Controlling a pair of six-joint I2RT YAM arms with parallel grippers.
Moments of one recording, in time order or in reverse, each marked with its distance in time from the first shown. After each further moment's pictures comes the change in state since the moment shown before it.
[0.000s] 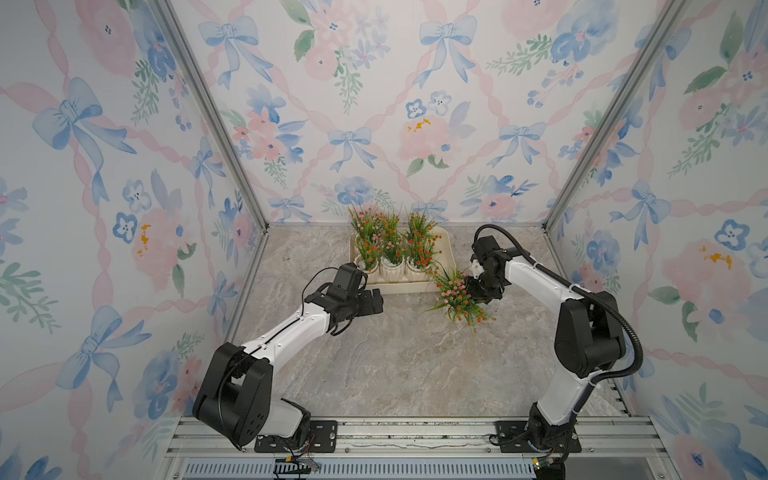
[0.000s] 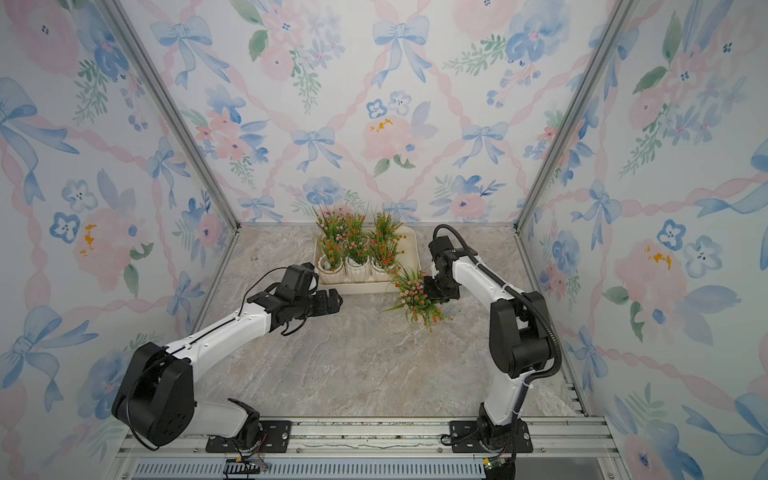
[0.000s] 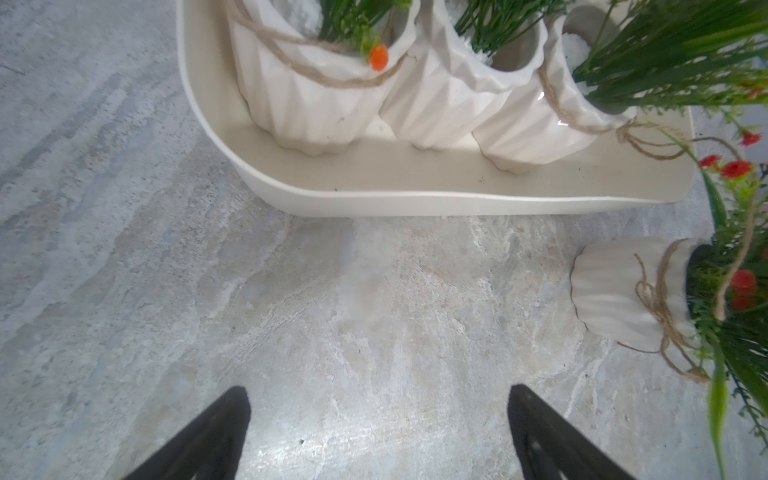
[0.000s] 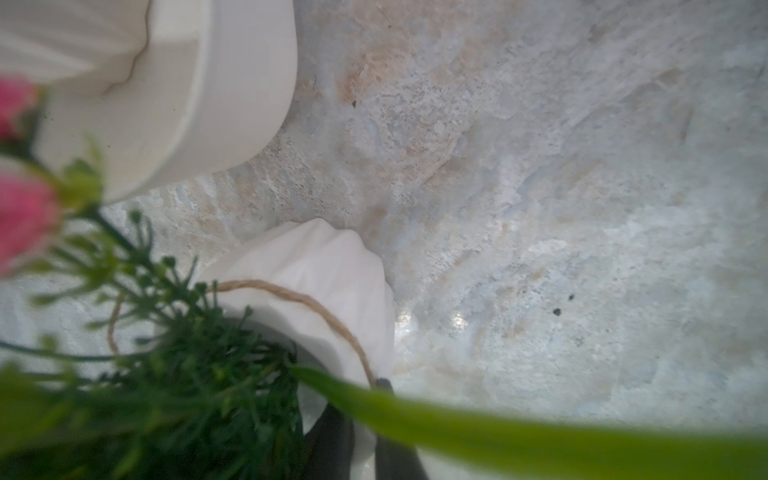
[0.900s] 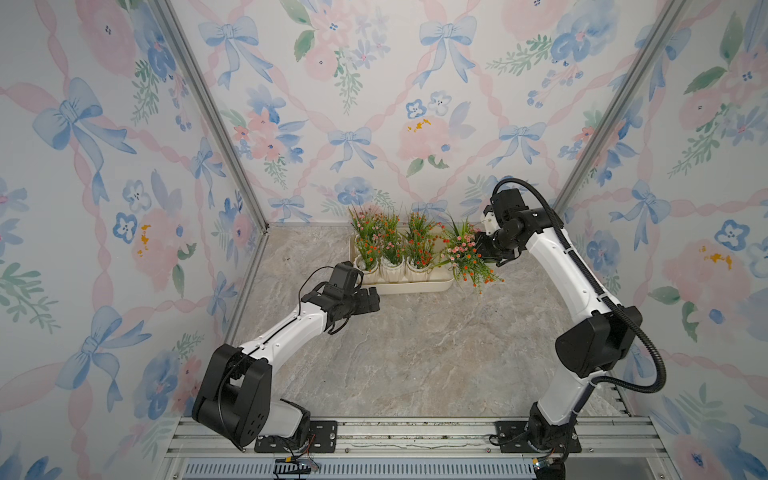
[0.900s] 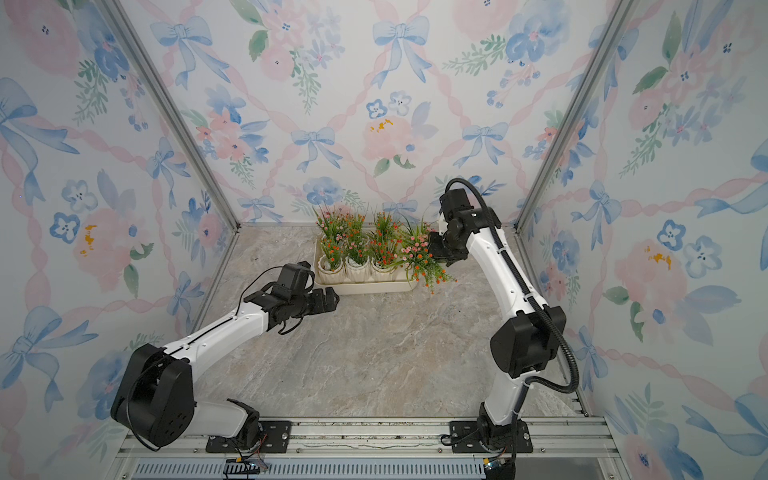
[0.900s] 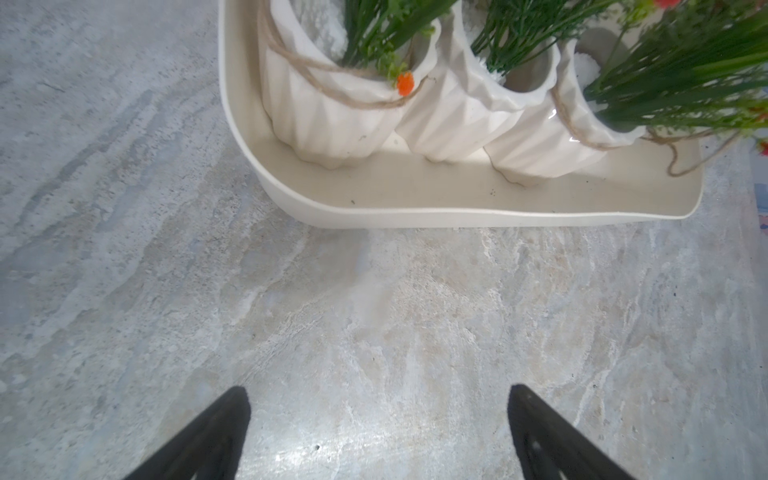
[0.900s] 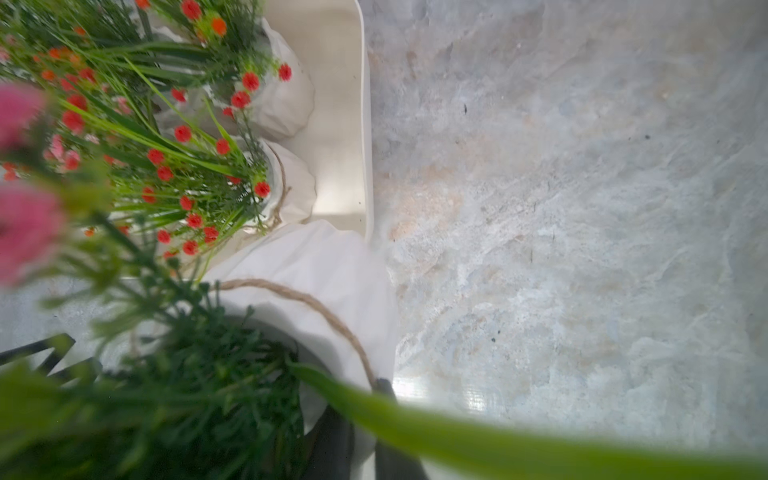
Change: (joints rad) left arm 0.035 -0.012 0.000 0.000 0.006 0.018; right arm -0.029 0.047 0.613 -0.277 0.004 0.001
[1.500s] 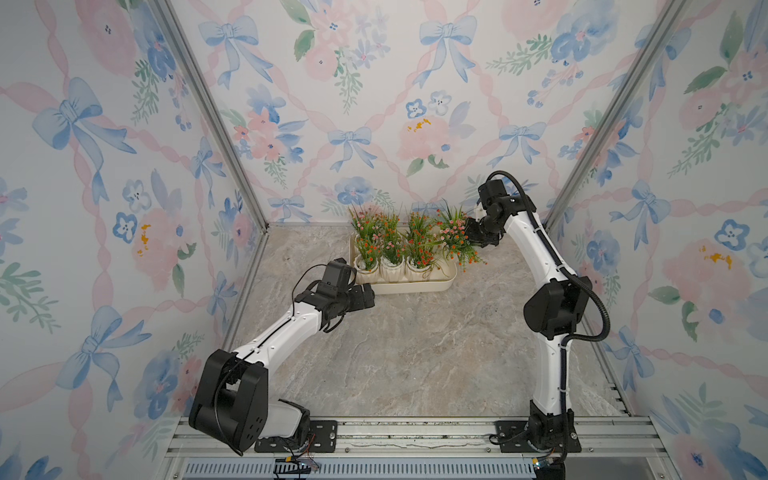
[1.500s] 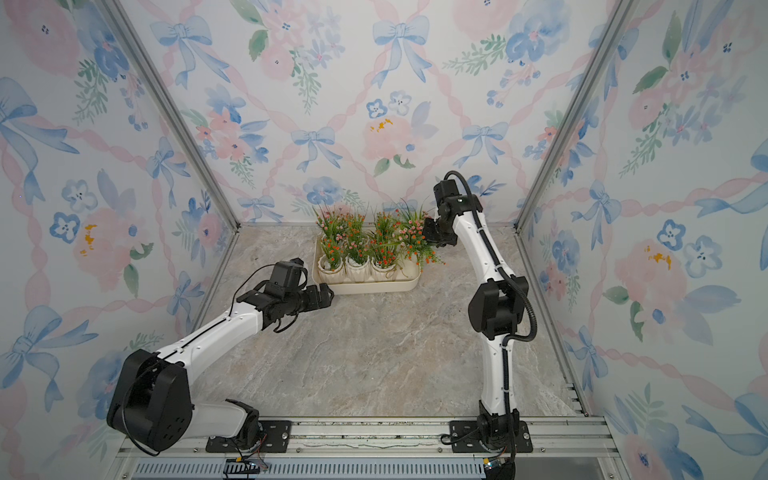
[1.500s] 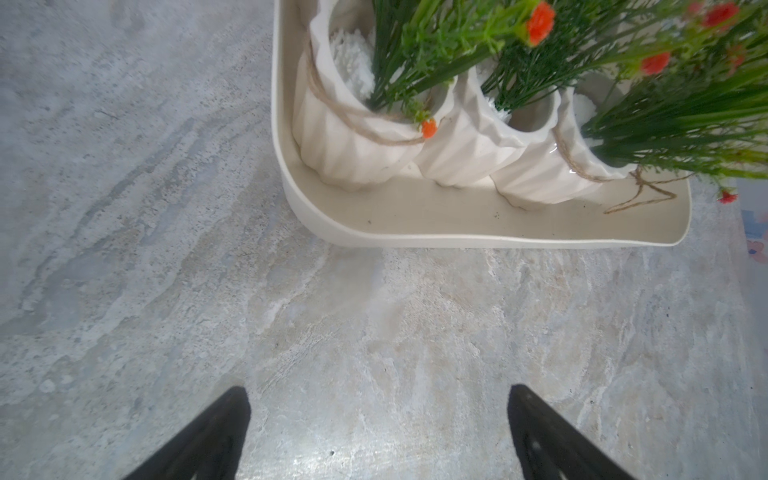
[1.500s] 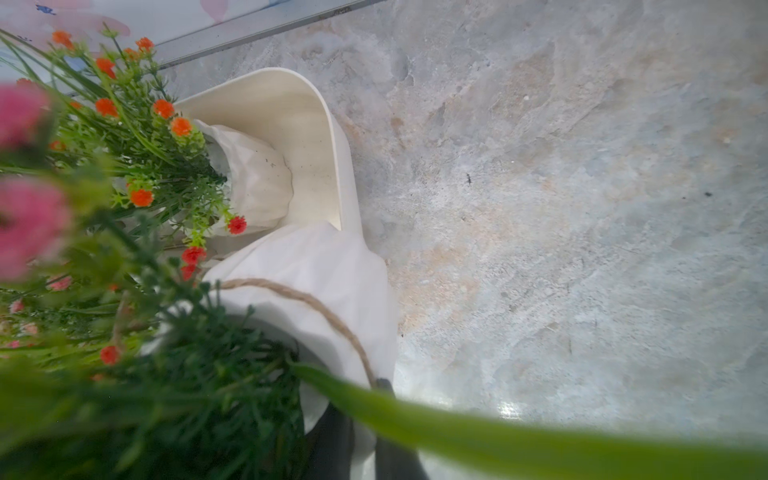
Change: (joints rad) left arm 0.045 -0.020 0.000 0.000 0.005 0.007; right arm -0.040 0.364 0.331 0.010 -0.024 0.104
